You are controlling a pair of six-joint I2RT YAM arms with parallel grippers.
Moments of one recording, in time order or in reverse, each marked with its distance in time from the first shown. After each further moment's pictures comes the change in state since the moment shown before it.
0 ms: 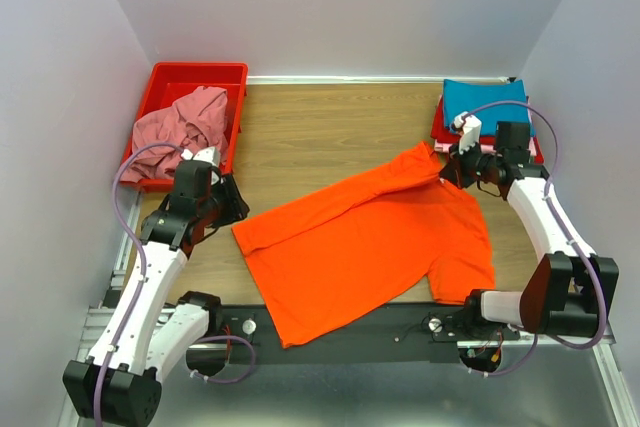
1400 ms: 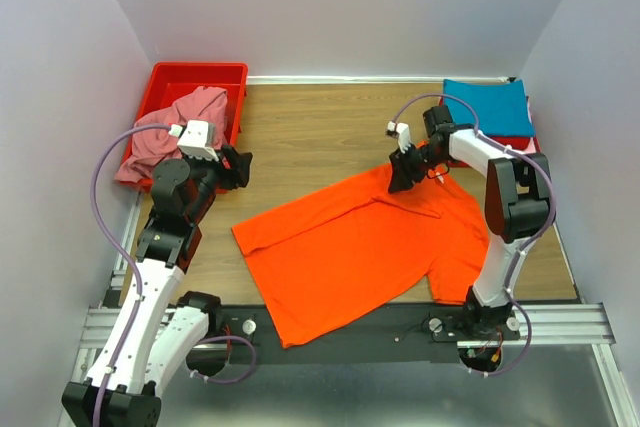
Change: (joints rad) left arm 0.000 -0.108 -0.058 0.625 0.040 0.252; right arm 0.243 0.635 0.376 -0.200 -0.108 -0.137
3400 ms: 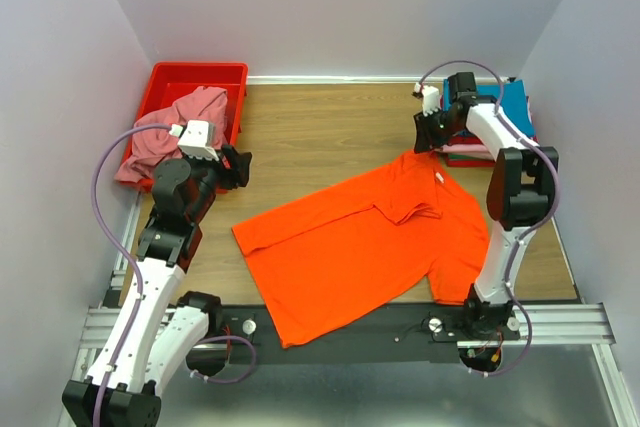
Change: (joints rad) left arm 0.000 0.004 -0.005 0.009 -0.011 0.003; right arm -0.105 0.097 0.337 -0.063 0.253 0.157
